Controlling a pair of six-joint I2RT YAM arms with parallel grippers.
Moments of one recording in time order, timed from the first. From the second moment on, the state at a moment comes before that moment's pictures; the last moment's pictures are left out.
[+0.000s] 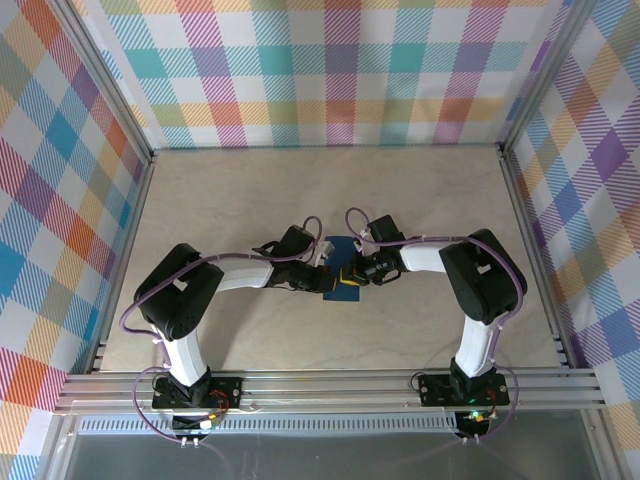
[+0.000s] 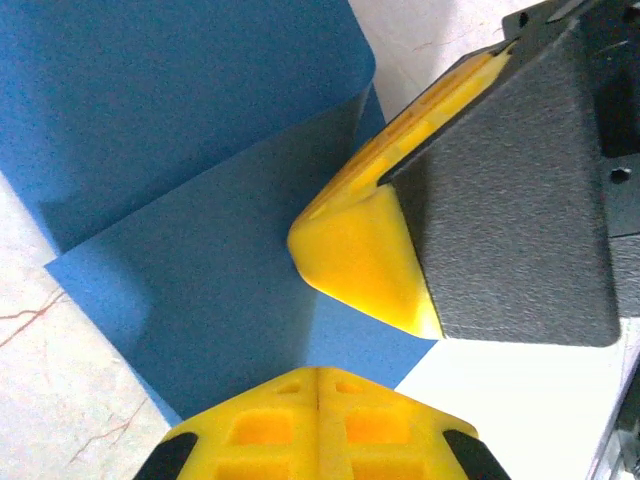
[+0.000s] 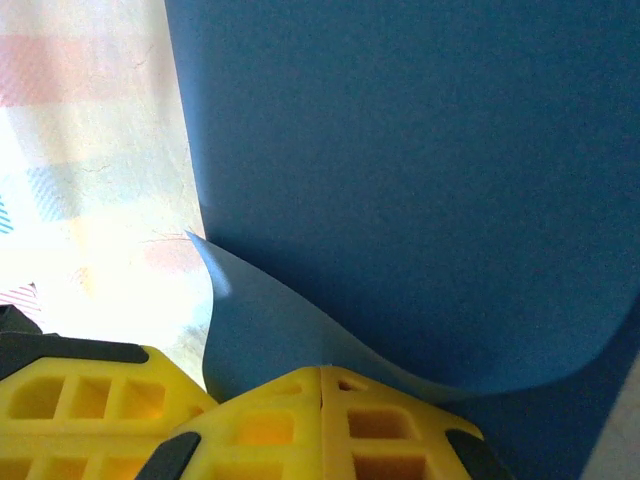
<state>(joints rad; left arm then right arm) -0.67 1.79 0.90 -0.07 0.50 -0.45 0.51 1.85 0.90 -0.15 -0.64 0.62</state>
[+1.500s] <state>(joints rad) -0.67 1.79 0.90 -0.10 0.38 -0.41 0.51 1.85 0.91 -0.17 -0.64 0.61</state>
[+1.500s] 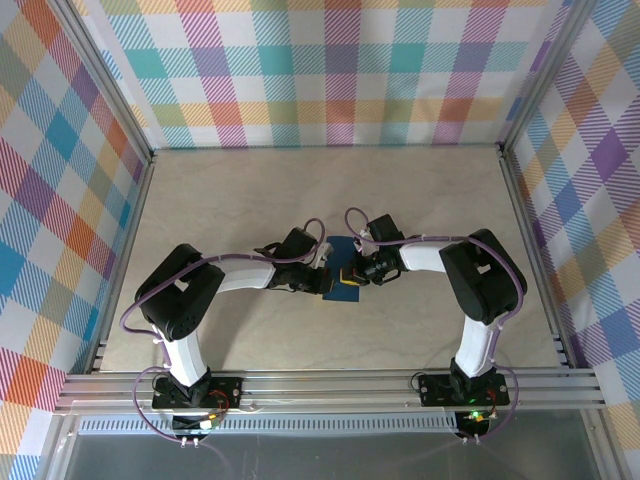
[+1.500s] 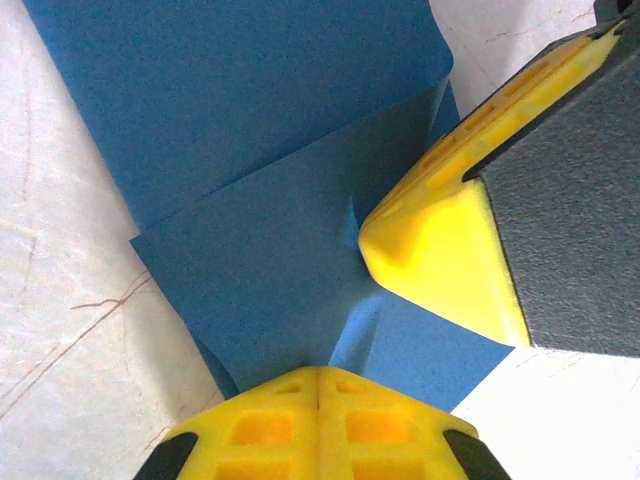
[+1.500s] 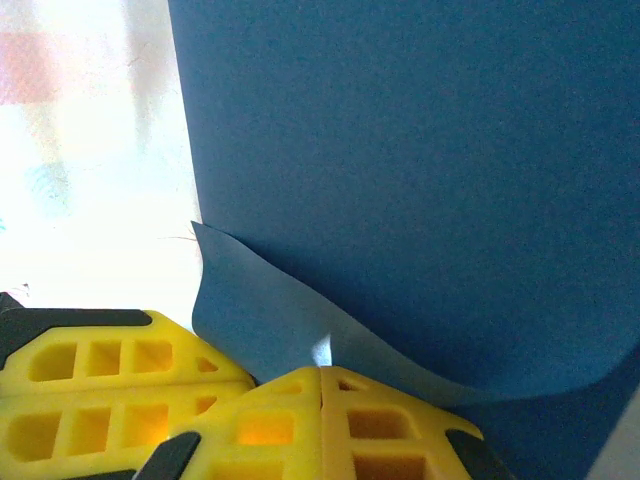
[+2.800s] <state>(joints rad) -0.68 1.79 0.89 -0.09 0.38 -0.40 0.56 1.82 0.91 -0.14 -0.66 0.65</state>
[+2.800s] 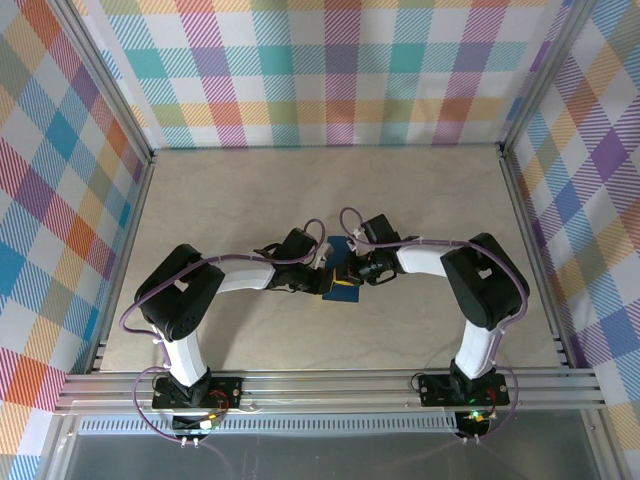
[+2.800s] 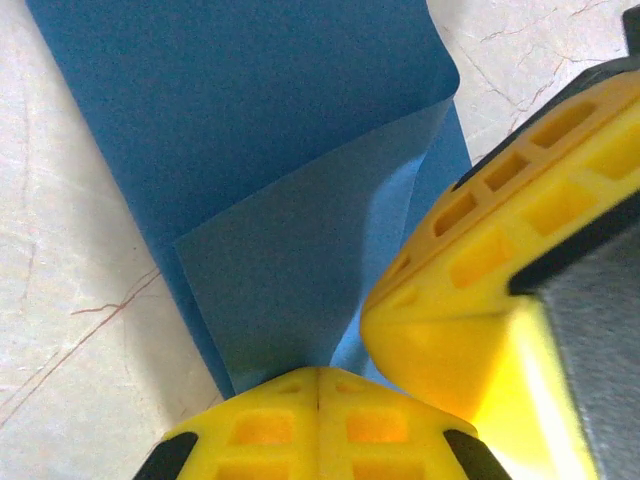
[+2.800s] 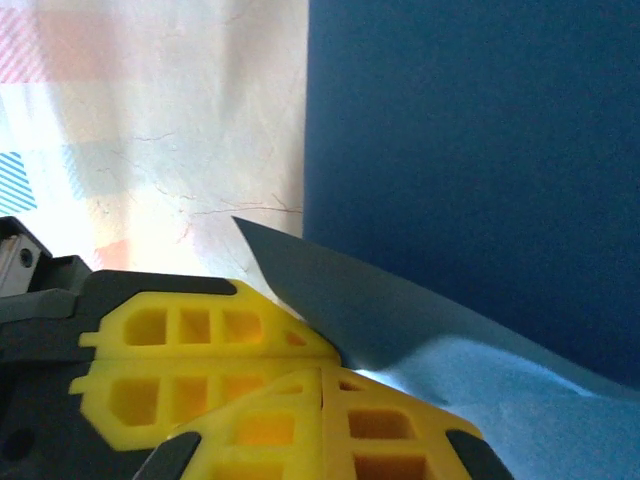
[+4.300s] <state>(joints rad) -0.70 1.79 0.90 -0.09 0.35 -0.39 0.56 1.82 0.93 -0.16 -0.61 0.62</state>
